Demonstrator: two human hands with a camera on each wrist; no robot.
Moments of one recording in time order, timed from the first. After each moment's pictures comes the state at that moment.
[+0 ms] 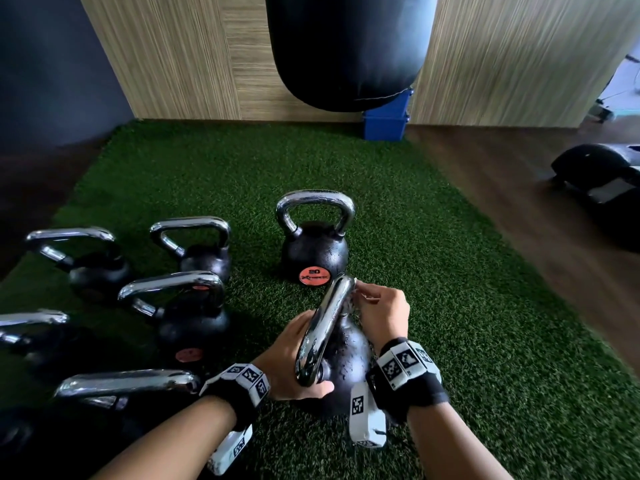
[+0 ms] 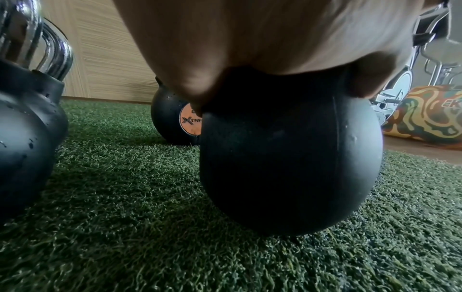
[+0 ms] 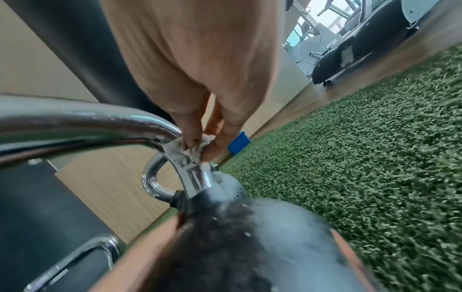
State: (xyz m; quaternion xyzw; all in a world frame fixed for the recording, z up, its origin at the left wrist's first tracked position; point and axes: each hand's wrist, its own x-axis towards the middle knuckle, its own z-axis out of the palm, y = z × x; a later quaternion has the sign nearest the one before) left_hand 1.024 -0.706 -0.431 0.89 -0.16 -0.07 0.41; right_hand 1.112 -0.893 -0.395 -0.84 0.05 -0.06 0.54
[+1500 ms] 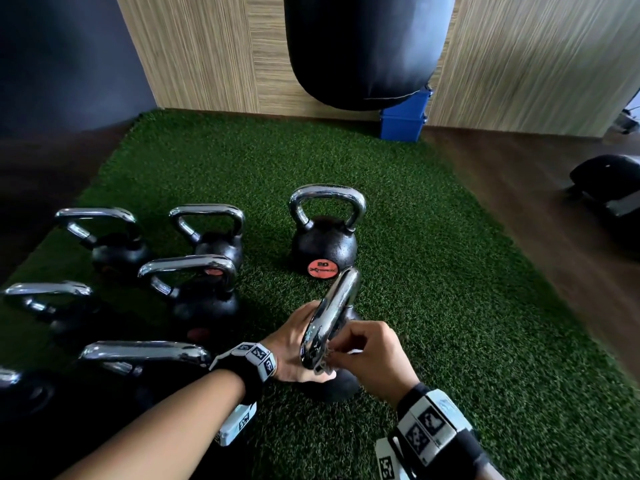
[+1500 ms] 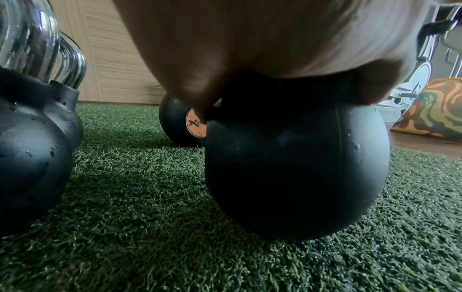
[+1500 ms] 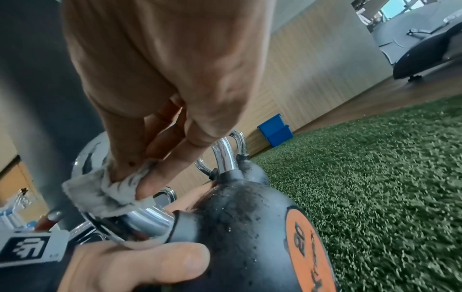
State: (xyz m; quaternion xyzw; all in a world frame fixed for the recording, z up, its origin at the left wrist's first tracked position) left_hand 1.029 -0.696 -0.450 0.85 -0.12 -0.10 0.50; right_hand 1.017 -0.905 -0.347 -0.81 -0.16 0.14 0.55
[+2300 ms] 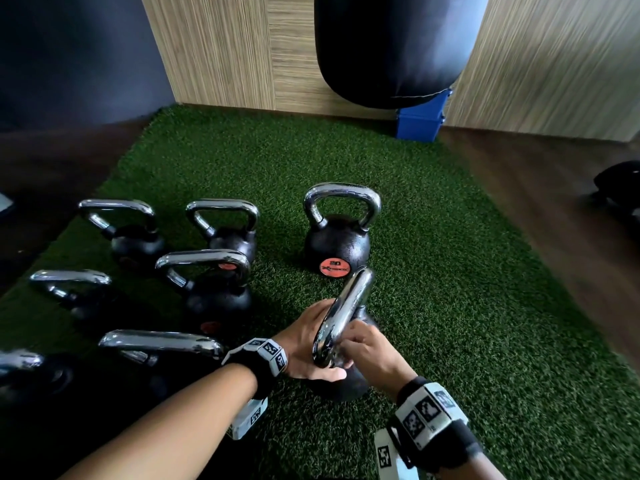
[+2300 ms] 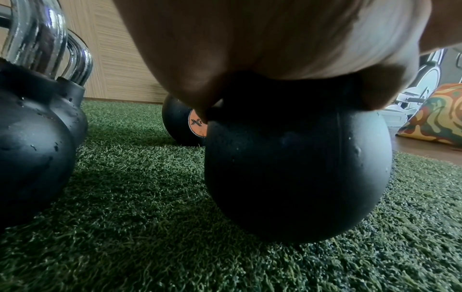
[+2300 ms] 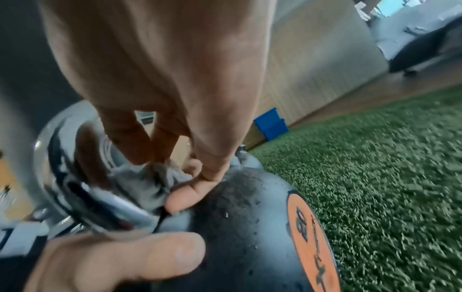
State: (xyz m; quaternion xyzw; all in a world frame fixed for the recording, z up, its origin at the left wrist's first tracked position) left_hand 1.032 -0.694 -0.455 0.88 -0.18 -0.04 0.45; right_hand 1.039 -0.888 -0.375 -0.84 -0.24 0.22 0.45
